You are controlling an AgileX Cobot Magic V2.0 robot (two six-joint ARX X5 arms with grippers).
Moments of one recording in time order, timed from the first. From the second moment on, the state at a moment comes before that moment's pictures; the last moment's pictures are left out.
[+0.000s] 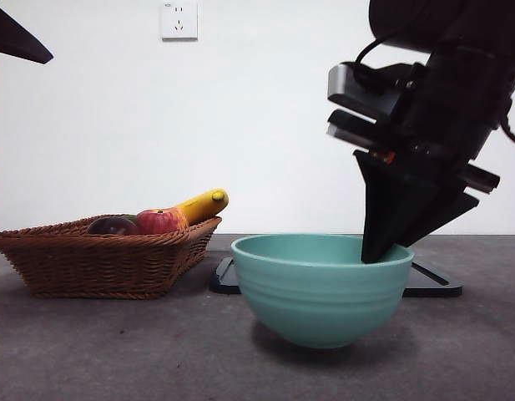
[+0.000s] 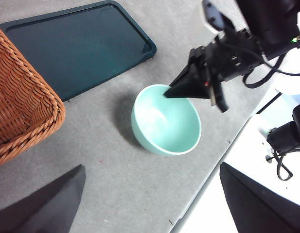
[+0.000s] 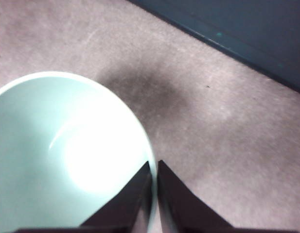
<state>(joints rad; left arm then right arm) -0.28 0.91 0.95 -0.82 0.68 0.09 0.61 1.41 0.84 -0.49 -0.18 0.20</state>
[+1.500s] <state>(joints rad) -0.28 0.91 0.95 -0.83 0.68 0.09 0.58 1.21 0.92 -0.56 -0.14 0.21</state>
